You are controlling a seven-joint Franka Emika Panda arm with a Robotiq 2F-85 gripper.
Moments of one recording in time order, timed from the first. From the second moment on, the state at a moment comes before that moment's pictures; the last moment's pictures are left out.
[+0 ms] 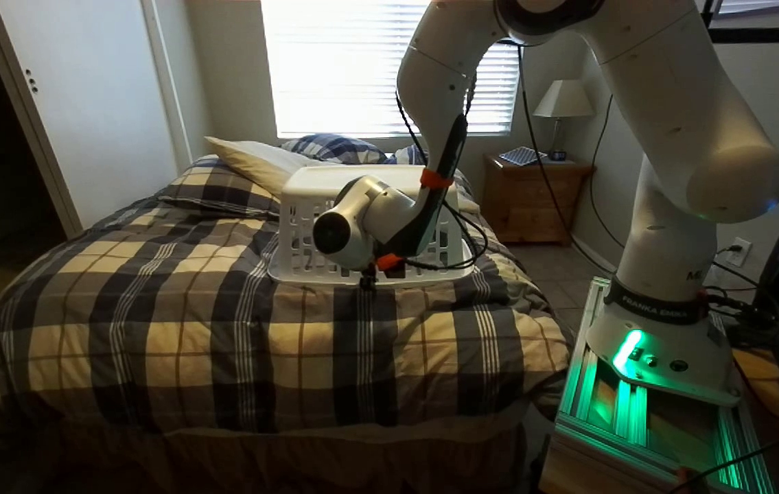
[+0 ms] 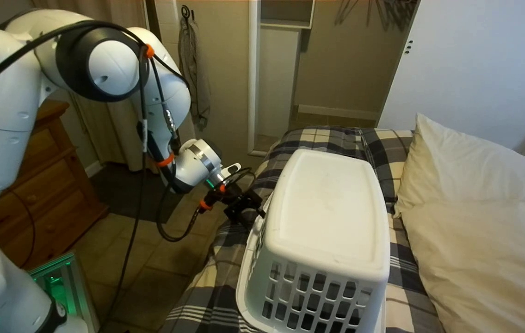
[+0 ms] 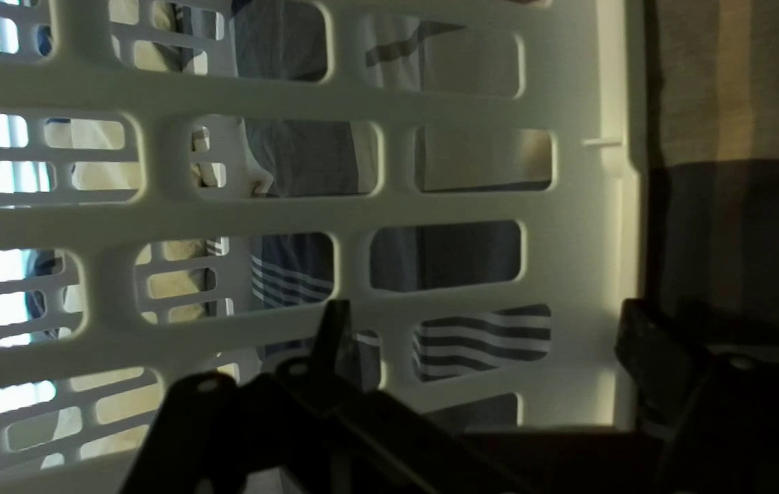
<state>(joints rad) 0.22 0.62 0.08 -2.08 -1.37 2.12 0.92</state>
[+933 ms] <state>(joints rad) 0.24 0.80 0.11 -1.98 -1.36 2.13 0.94</state>
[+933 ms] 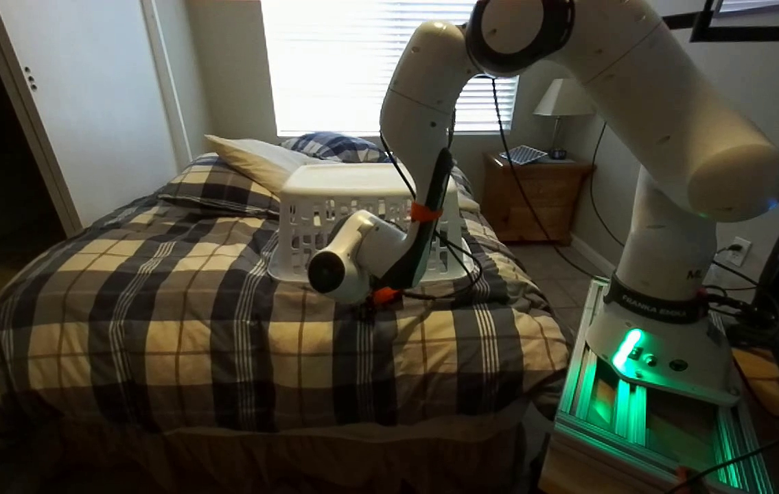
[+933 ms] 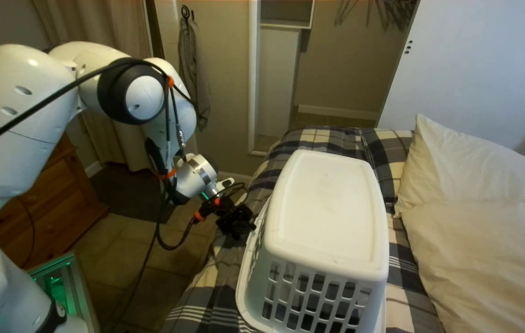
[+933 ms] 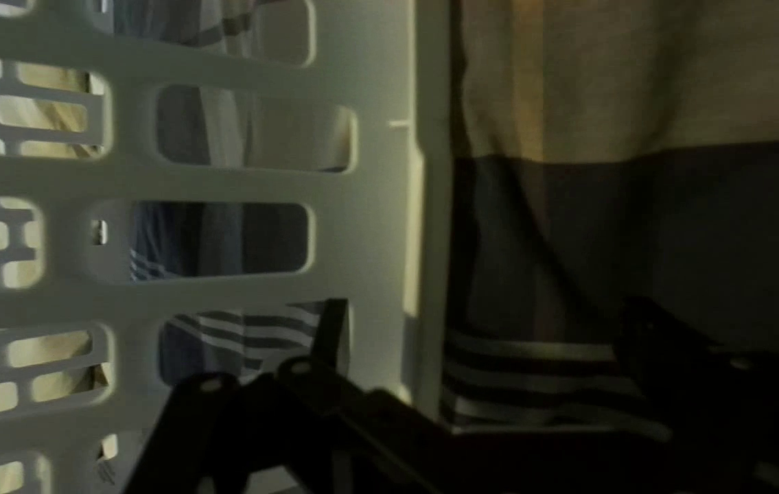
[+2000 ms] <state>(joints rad) 0.32 0.90 0.11 -1.82 -1.37 1.83 0.99</state>
